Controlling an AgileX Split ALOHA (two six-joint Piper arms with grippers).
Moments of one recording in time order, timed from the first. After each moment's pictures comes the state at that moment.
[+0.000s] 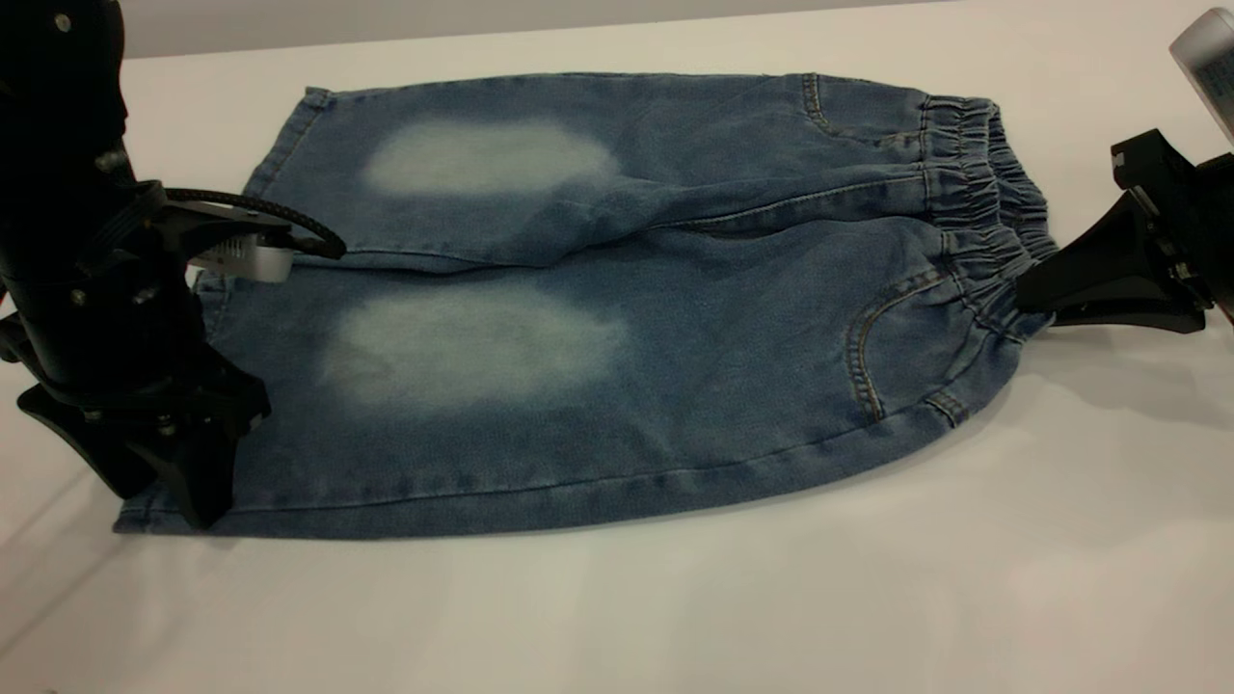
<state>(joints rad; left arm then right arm) -0.24 2.09 -0.93 0.03 0.71 0.12 -0.20 2.16 -0.74 1.59 0.82 -1.52</state>
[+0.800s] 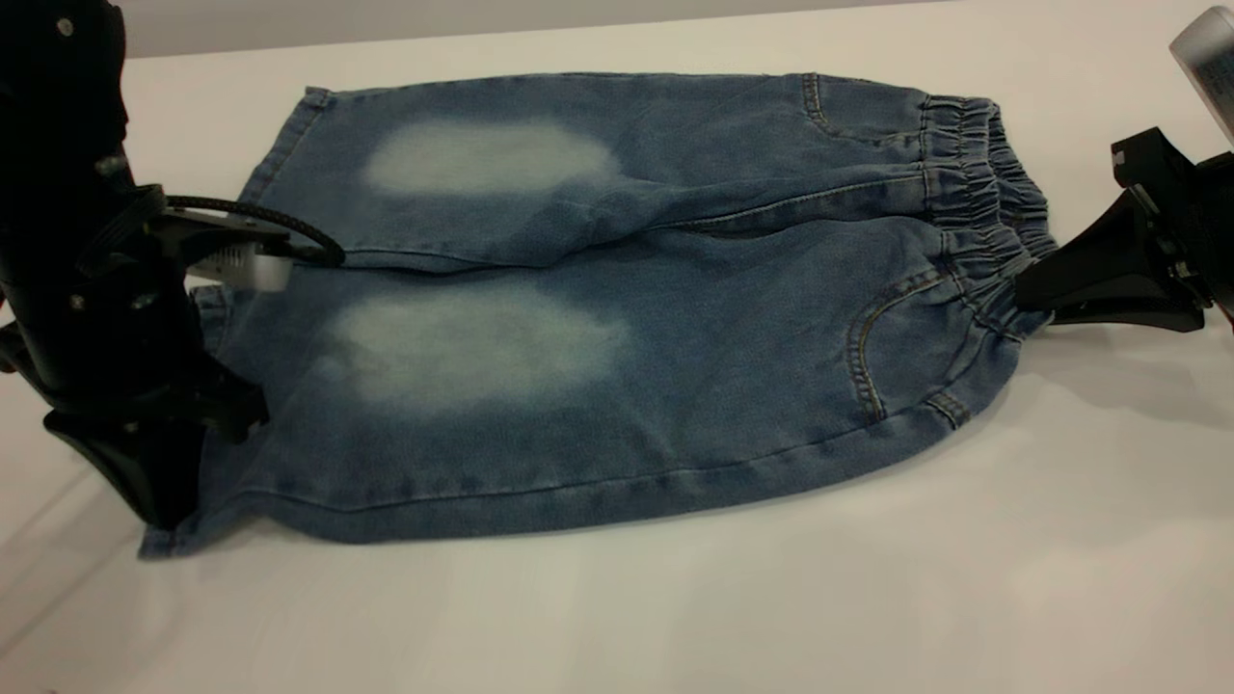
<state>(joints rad) -0.24 2.09 -0.93 0.01 0.75 0.12 -0.20 2.16 -0.74 1.59 0.83 -1.52</state>
